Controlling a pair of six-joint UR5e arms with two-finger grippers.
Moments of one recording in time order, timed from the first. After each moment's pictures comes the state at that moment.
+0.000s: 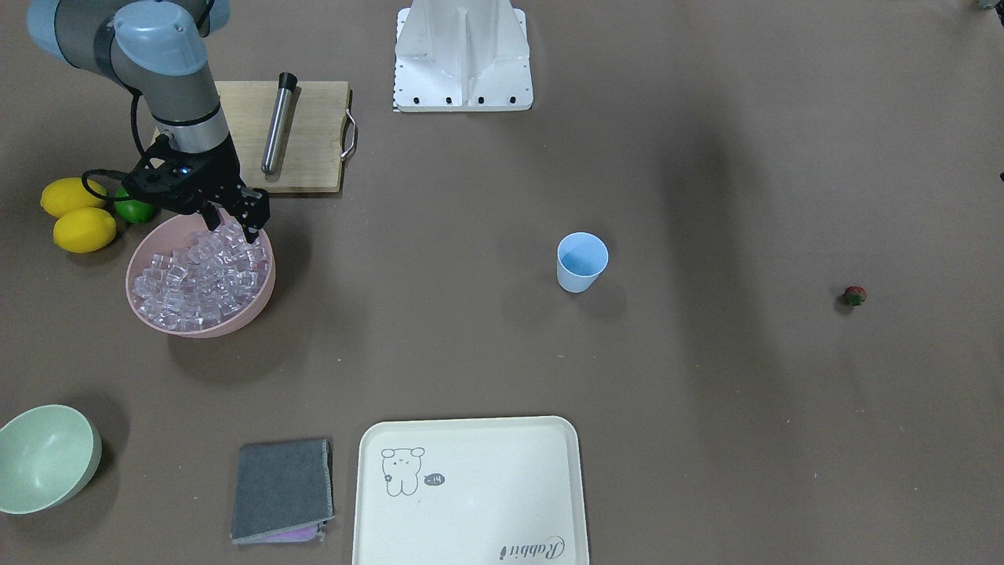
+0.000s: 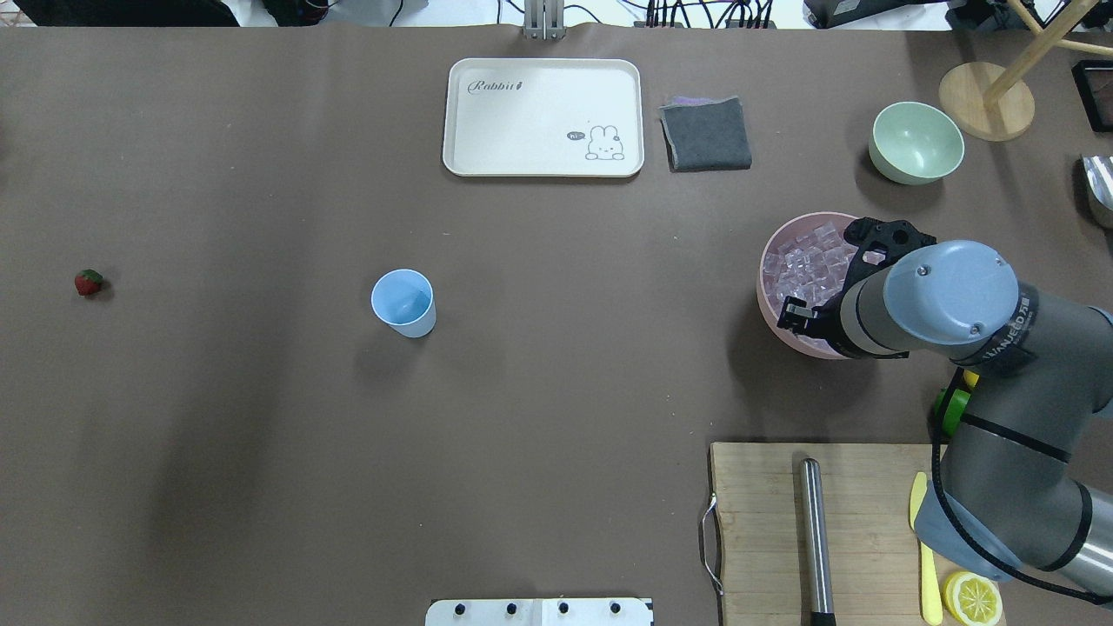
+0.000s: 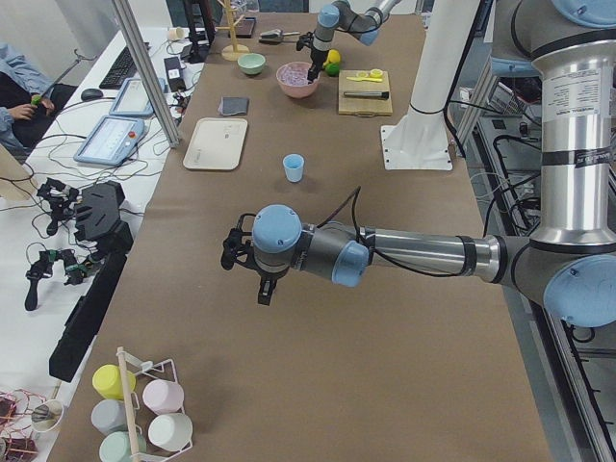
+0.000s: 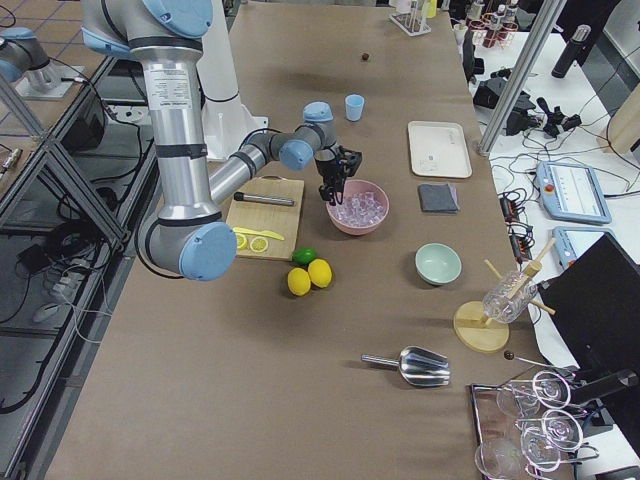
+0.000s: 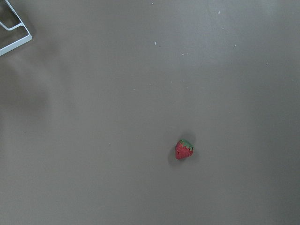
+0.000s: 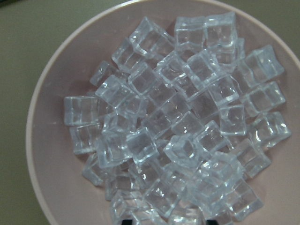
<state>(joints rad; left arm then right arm) -1.55 -1.47 -1.74 -1.83 -2.55 -0.12 0.59 -1.44 2.01 -1.46 1.72 1.48</state>
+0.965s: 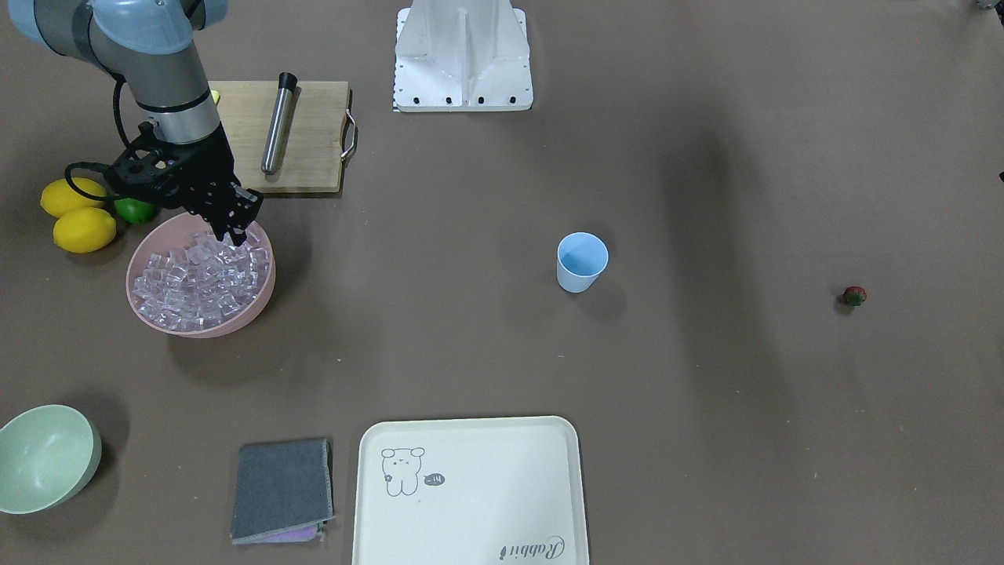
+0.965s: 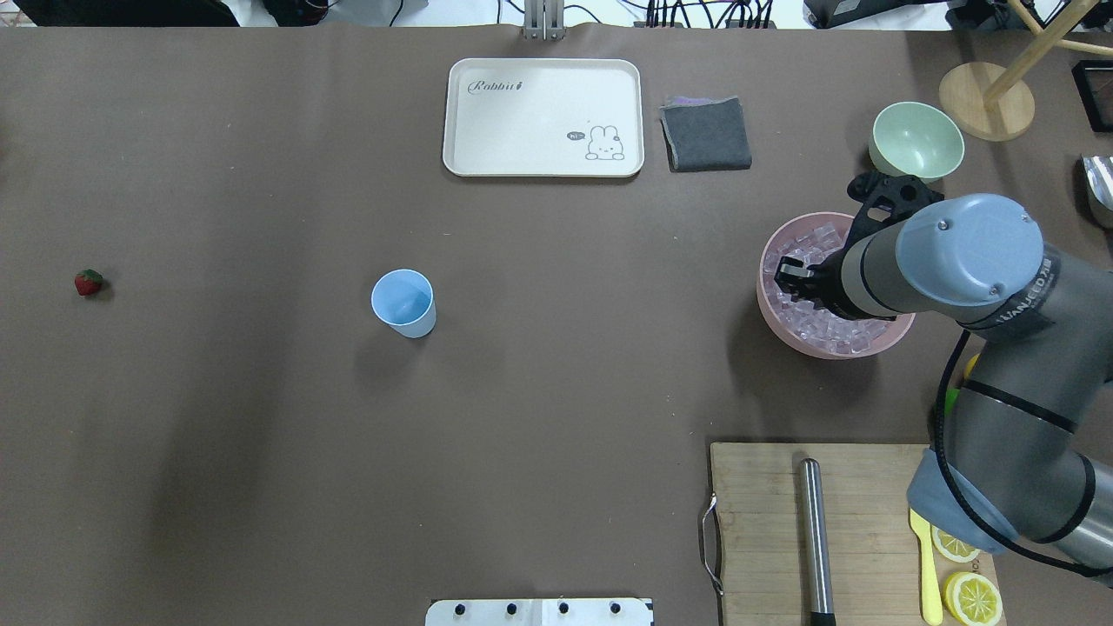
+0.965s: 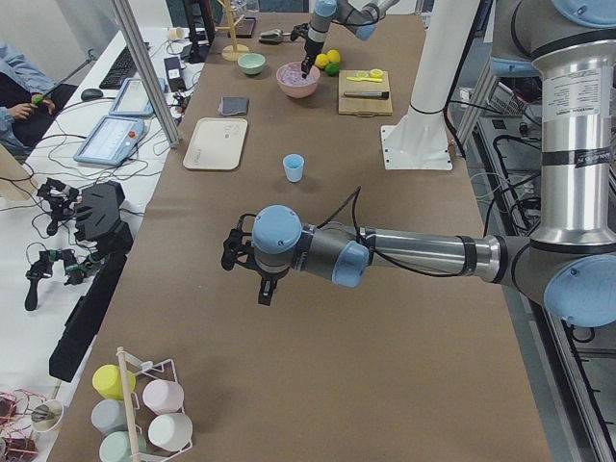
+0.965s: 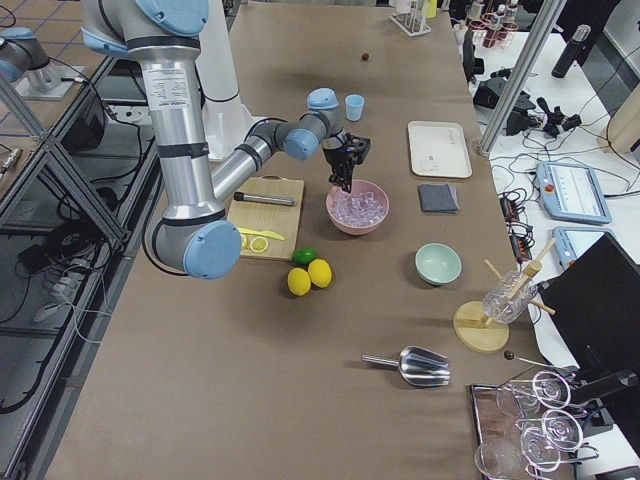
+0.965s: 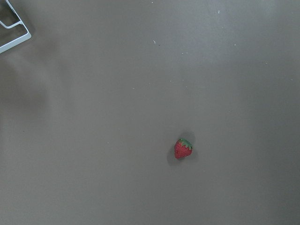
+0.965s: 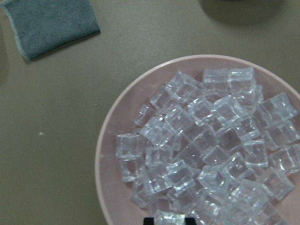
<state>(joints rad) -1.55 -1.47 -1.74 -1.83 -2.56 -0.12 0.65 -1.35 2.04 -1.49 1.73 1.47</state>
